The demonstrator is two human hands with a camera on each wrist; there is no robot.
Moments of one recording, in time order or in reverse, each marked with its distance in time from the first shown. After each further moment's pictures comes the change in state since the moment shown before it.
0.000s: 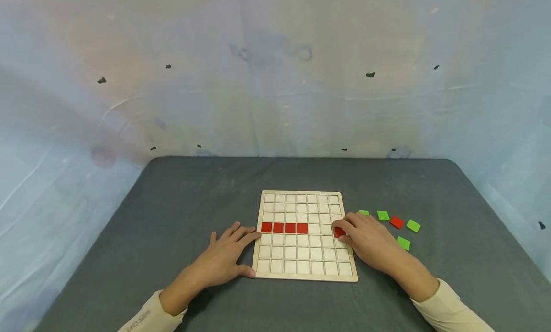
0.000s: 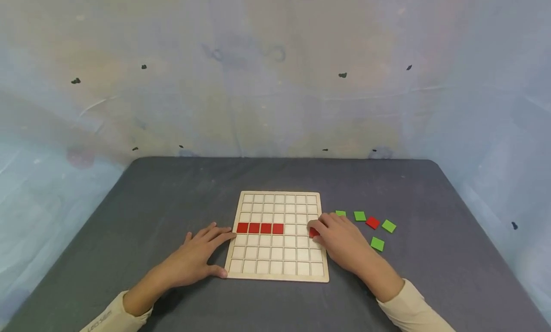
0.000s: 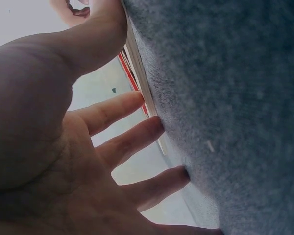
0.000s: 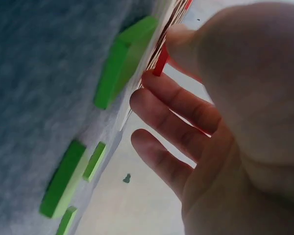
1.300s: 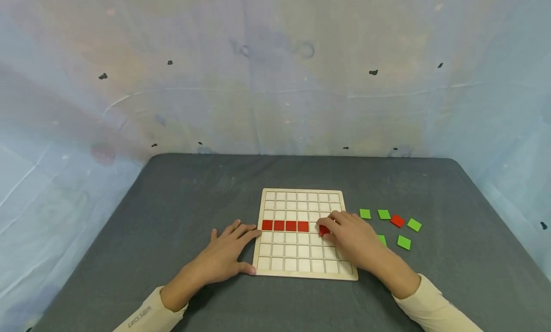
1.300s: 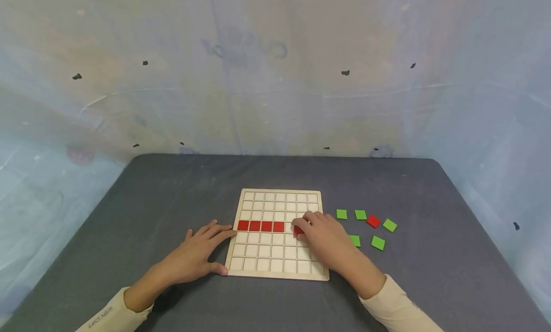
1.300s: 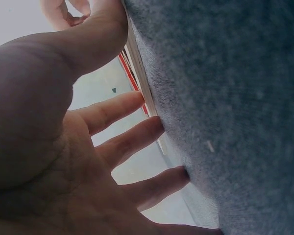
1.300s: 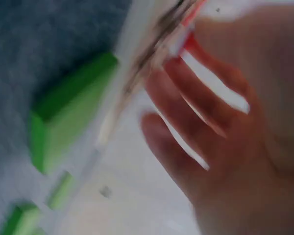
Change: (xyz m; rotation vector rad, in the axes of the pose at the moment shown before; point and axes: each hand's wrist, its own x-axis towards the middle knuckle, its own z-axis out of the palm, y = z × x) left_hand -0.001 0.002 0.000 -0.003 0.014 0.007; right_hand 0.022 -0.028 -0.001 0.014 -0.008 -0.004
